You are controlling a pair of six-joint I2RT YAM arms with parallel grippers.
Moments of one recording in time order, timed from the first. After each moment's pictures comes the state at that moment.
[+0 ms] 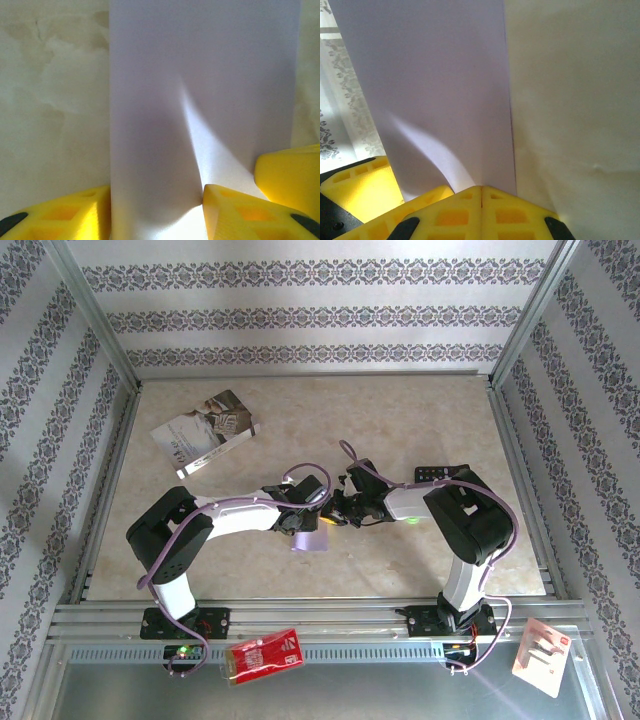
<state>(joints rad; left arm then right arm) -0.82 1.77 0.99 -0.45 -0.18 -0.85 0.57 1.81 0.77 0.10 -0.59 0.97</state>
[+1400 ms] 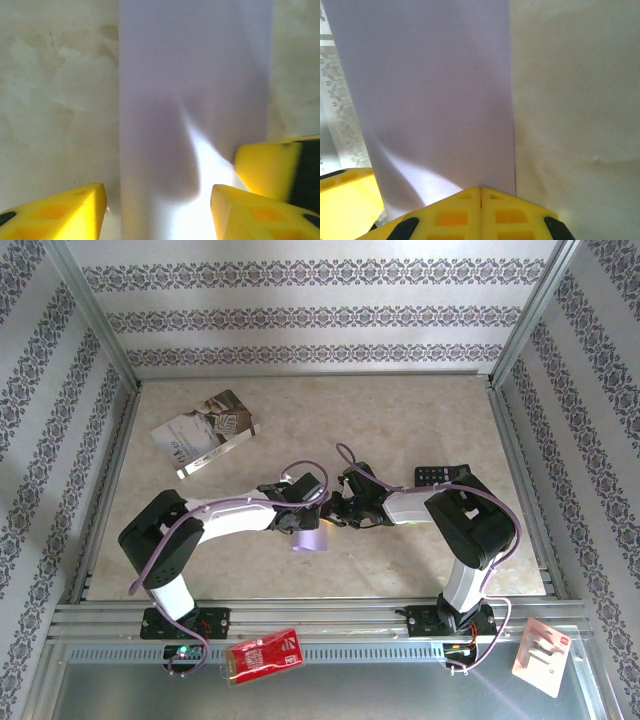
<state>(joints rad) -0.82 1.69 0.99 -0.48 -0.17 -0.85 0.61 1.79 0.75 0.11 -0.49 0.97</state>
